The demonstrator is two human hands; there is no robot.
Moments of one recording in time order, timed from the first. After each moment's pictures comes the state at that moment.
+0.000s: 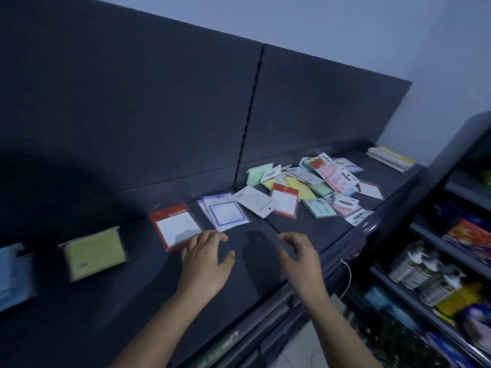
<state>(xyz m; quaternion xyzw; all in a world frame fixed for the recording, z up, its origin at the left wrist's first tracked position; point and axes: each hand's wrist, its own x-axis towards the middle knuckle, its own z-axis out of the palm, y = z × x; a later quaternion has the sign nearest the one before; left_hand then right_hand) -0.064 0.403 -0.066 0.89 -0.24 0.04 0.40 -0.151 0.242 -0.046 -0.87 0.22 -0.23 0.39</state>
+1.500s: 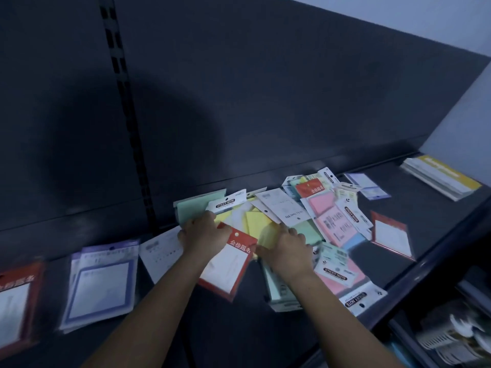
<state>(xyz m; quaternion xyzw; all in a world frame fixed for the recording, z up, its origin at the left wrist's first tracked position) 0.105 0.091 -0.071 0.94 -0.01 -0.11 0.32 0.024 -0.045 -0.065 -0.95 0.26 0.02 0.14</state>
